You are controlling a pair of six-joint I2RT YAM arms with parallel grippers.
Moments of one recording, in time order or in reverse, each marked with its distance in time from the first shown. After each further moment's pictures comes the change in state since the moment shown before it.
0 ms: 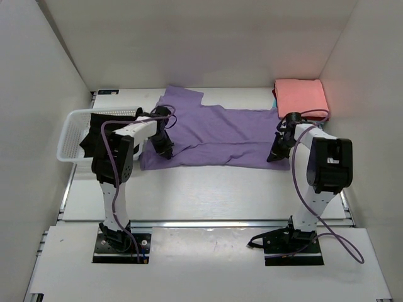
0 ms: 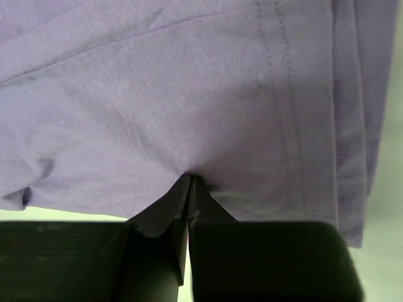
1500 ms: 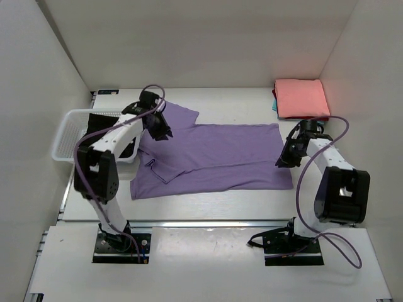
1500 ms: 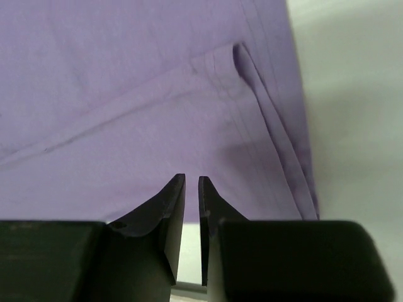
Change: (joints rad) left arm 0.036 -0.345 -0.106 0.126 0.116 0.027; right arm -0.073 -0.399 -0.239 -0.020 -0.005 -0.046
